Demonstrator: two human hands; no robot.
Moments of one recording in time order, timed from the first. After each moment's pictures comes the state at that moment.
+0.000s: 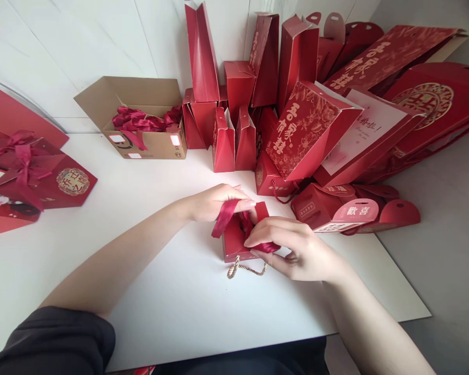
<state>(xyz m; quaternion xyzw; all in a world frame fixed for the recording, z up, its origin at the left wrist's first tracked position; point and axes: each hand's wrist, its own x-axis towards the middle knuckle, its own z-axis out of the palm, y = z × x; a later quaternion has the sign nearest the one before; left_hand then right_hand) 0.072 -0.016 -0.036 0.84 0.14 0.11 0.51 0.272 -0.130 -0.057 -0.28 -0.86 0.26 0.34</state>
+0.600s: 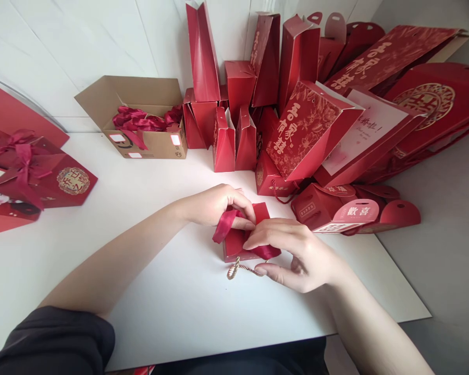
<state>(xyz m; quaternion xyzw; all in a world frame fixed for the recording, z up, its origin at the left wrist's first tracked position) 0.070 -0.018 -0.040 0.86 0.13 0.10 0.48 0.271 -0.131 -0.055 -0.27 -0.86 0.28 0.33</state>
